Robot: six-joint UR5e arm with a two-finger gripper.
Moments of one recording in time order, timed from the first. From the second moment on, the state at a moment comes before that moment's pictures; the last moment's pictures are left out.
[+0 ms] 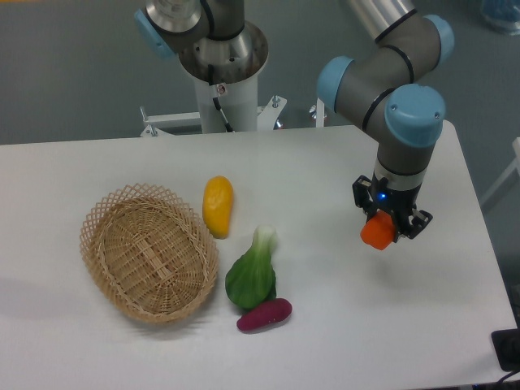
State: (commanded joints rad) arm 2.67 -1.96 -1.60 -1.01 1.55 1.42
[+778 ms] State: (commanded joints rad) arm 2.64 -1.95 -1.61 -1.01 1.55 1.36
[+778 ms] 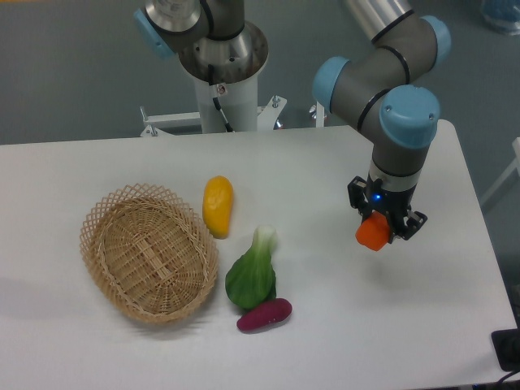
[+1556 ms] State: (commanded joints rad) arm 2.46 -1.96 -1.63 -0.97 1.55 1.16
